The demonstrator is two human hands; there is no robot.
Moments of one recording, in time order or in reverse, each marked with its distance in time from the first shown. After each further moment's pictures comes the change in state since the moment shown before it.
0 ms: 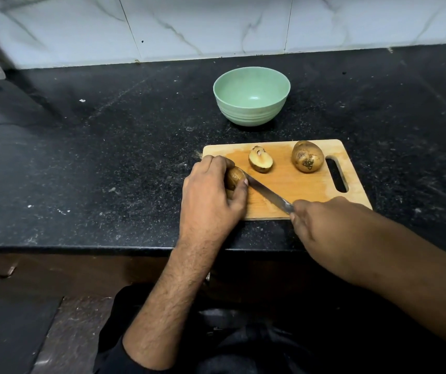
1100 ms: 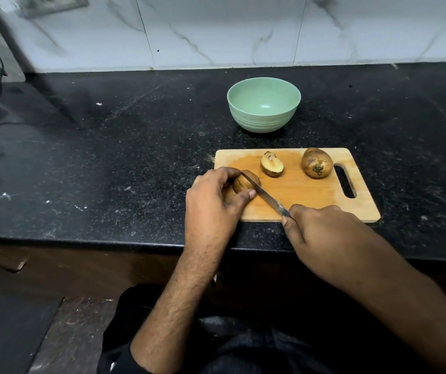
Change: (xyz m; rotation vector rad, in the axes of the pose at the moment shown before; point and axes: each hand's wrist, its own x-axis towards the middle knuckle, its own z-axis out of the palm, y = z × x) left_hand -0.013 -0.012 -0.007 -0.207 0.079 -0.138; right_hand -0.001 -0.025 0.012 0.038 0.120 0.030
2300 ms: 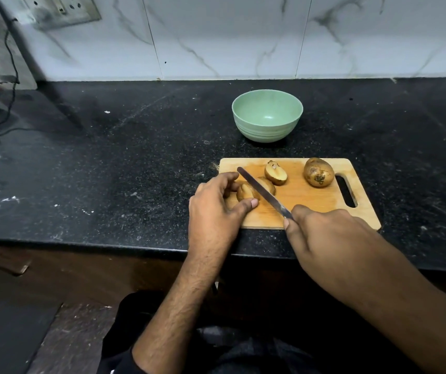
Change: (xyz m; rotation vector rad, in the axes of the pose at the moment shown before) left_hand 0.001 -0.005 0.000 -0.104 -0.016 -0.085; right_hand -0.017 -0.015 -0.018 -0.026 0.076 -0.010
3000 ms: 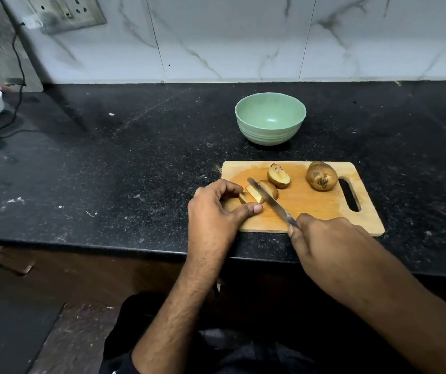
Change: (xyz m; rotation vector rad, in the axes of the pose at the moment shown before) left_hand -0.001 0.001 -0.006 -0.034 0.002 -0.066; right_hand 0.009 0.011 0.016 0.014 0.007 0.019
